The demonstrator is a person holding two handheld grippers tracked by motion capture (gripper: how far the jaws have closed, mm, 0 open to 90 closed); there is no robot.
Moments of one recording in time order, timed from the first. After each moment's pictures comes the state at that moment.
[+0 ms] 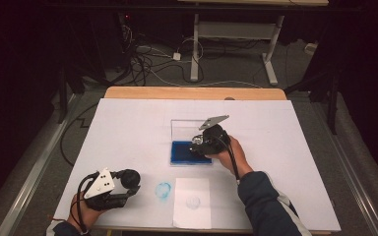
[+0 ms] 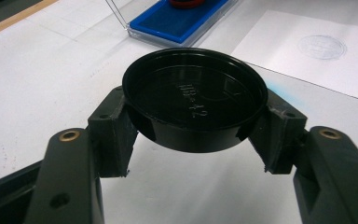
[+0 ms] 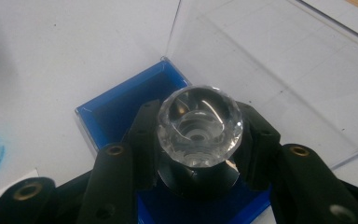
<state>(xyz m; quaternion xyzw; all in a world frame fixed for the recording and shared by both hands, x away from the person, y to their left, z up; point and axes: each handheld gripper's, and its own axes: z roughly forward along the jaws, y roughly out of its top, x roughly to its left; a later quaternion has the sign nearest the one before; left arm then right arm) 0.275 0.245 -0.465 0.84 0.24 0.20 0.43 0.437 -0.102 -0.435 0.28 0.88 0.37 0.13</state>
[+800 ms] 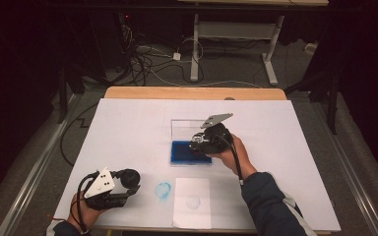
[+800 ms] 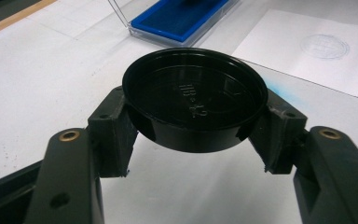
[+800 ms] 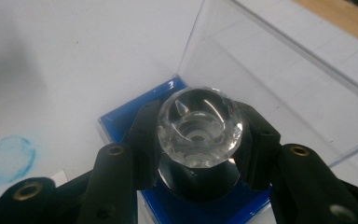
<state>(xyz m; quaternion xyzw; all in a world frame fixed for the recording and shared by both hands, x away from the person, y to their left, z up) 0.276 0.245 -0.466 0.84 0.24 0.20 0.43 0.427 -0.105 -0.418 0.27 0.88 0.38 0.13</state>
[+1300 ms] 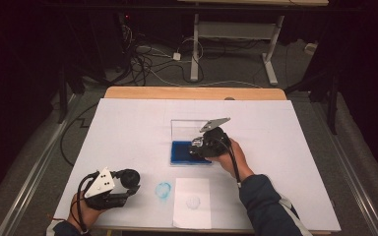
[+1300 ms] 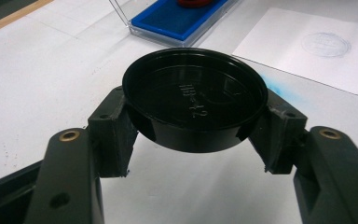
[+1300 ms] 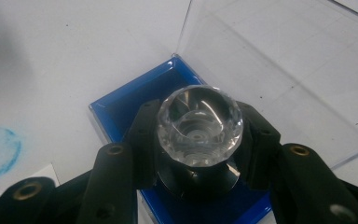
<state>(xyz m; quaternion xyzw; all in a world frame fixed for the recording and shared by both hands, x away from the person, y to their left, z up) 0.276 0.245 -0.466 0.85 0.24 0.20 0.43 0.430 -0.104 -0.438 0.28 0.88 0.37 0.12</state>
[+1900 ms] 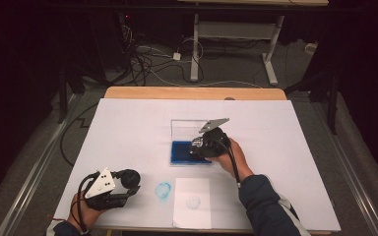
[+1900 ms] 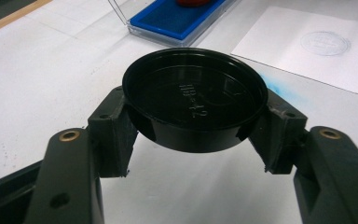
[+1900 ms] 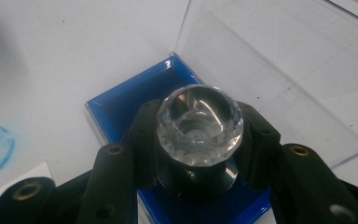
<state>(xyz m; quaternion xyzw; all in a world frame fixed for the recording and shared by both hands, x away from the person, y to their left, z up) 0.275 0.244 -0.467 0.85 0.24 0.20 0.43 0.429 -0.102 -0.438 0.28 0.88 0.37 0.13</state>
